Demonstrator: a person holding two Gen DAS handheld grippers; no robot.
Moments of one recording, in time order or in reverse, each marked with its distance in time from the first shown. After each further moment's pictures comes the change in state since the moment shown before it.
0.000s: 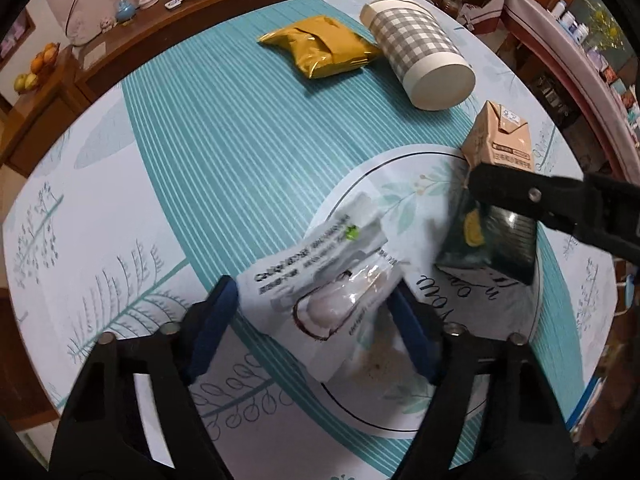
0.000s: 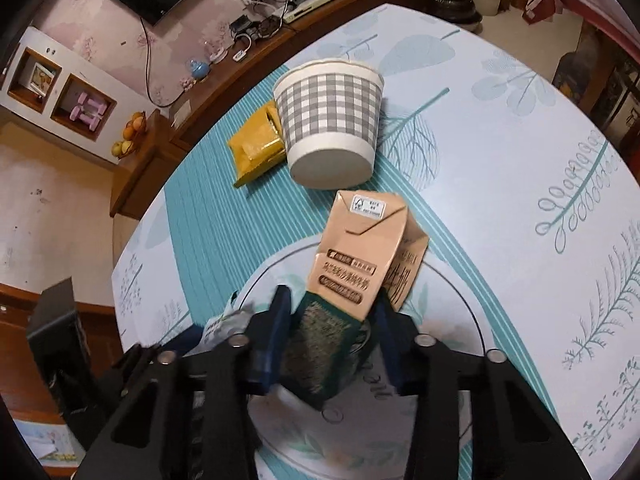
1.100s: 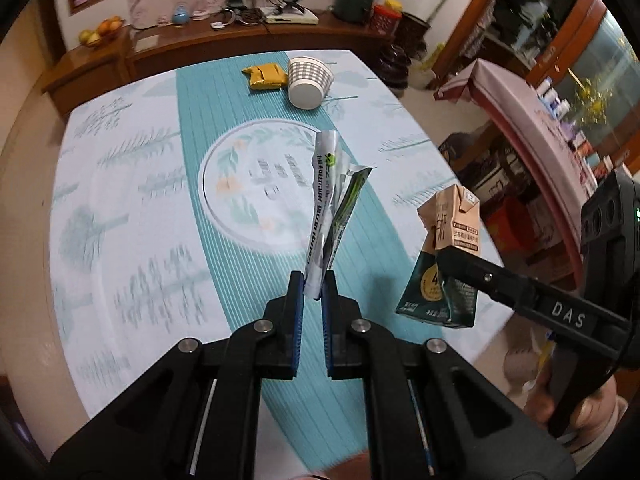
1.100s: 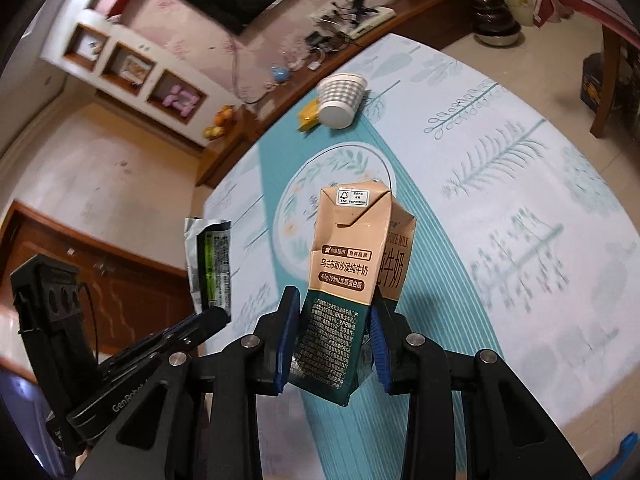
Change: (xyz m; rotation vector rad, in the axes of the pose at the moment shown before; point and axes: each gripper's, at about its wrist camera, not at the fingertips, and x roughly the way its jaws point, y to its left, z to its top) left arm -0.213 -0.159 -0.198 -0.286 -0.234 -0.055; right arm -0.202 -0.142 -0.179 -0.133 -0.061 0.314
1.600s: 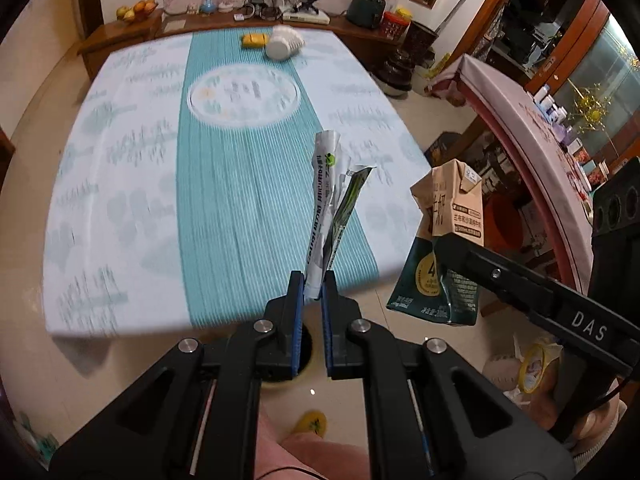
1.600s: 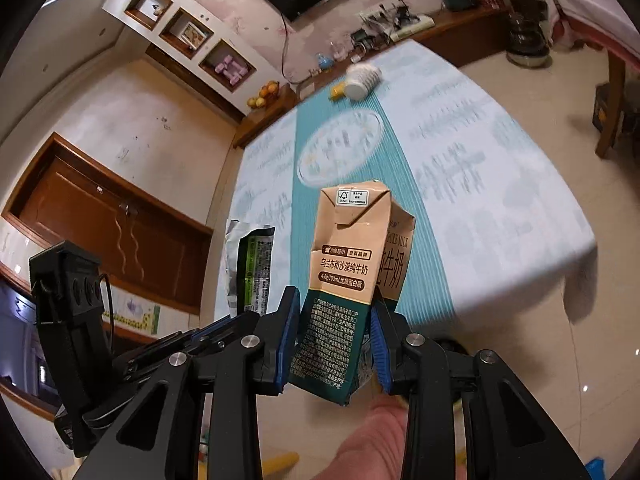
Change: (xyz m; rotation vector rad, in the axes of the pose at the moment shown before) left arm -0.072 -0.123 -0.191 -0.096 -0.013 0.031; right arm -0.162 -0.057 -0.148 -0.166 0.046 0.066
